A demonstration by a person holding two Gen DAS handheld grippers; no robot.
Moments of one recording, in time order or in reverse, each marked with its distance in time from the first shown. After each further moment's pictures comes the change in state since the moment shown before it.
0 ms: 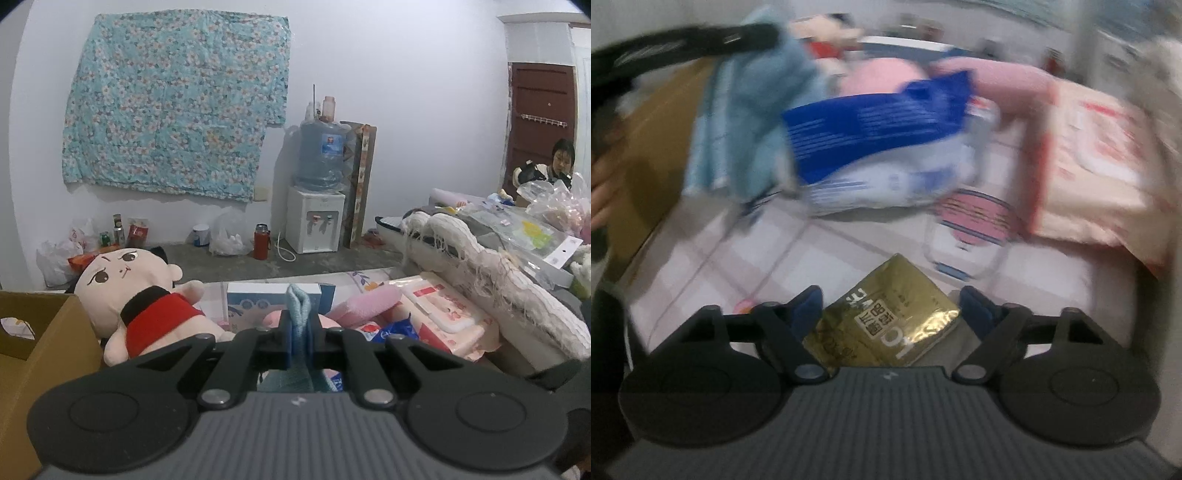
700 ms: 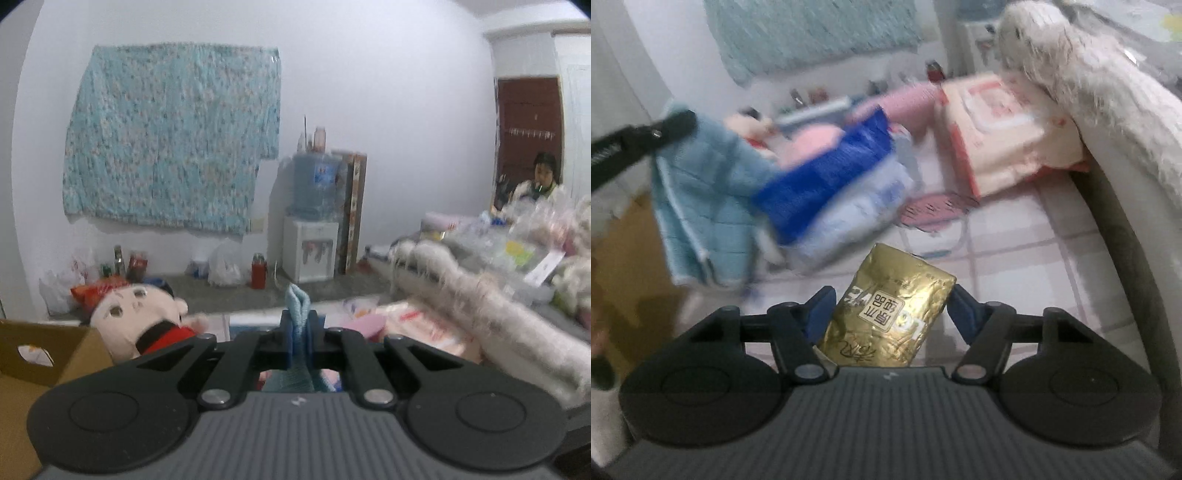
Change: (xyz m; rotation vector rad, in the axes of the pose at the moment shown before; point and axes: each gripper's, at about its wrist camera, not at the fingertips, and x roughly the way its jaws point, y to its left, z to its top) left arm -0.035 -0.009 0.005 0.037 -0.082 -0.002; right arm -0.044 0.034 -0.045 0.417 -0.264 -0.090
